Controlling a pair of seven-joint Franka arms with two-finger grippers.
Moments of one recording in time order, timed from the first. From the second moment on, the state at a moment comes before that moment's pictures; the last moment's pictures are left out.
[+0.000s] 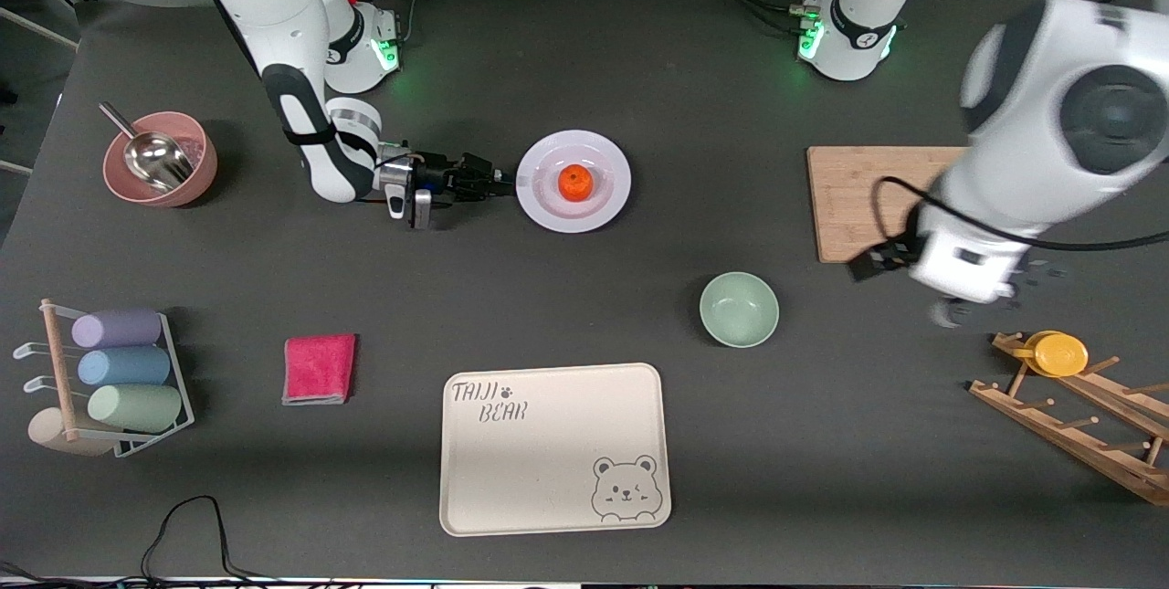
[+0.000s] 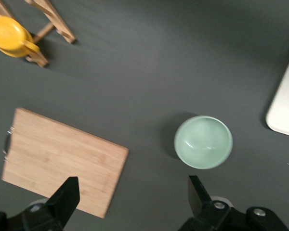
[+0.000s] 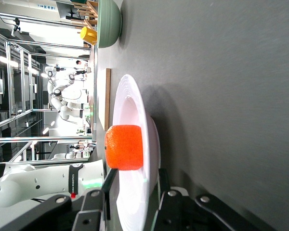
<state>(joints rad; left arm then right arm) 0.18 0.25 -0.45 -1.49 0.14 1.64 -0.61 0.61 0.45 -0.20 -2.60 2.00 1.88 -1.49</state>
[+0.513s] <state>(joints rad) 0.44 0.11 -0.45 -1.61 0.03 1.61 -0.18 0.62 0.49 -0.14 -2.56 2.08 1.89 -1.50</state>
